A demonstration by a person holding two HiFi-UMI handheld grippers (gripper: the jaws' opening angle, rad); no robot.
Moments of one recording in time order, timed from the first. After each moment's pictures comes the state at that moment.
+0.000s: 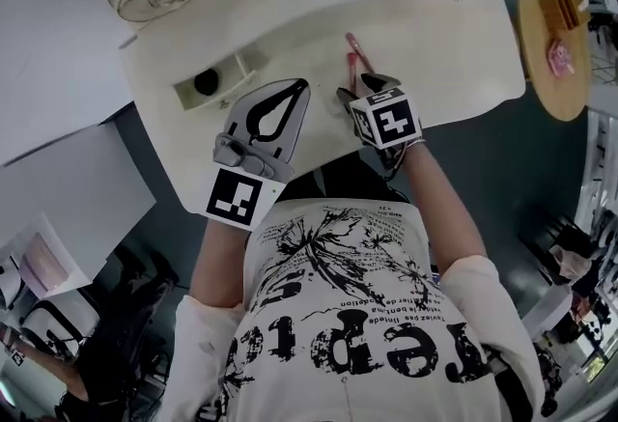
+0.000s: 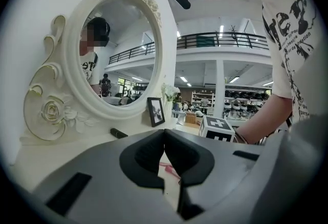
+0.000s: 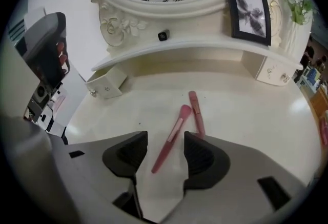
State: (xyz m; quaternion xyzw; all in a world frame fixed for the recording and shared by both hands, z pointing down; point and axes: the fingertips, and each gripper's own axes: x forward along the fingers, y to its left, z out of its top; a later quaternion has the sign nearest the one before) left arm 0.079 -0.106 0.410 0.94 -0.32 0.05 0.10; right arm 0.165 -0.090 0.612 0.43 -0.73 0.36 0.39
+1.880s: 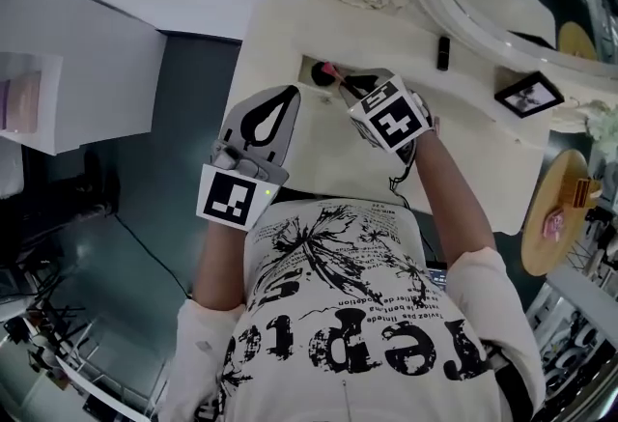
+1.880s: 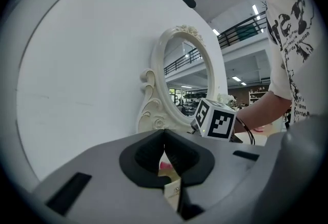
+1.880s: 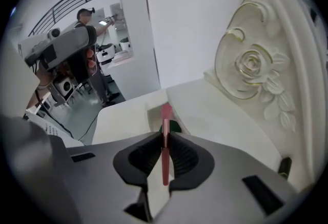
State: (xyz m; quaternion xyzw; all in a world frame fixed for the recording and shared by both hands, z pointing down) left arm -0.142 -0.070 0.361 0.79 -0.61 0.02 0.06; right arm -0.088 -0.128 0.515 0.09 -0.88 0.08 0.47
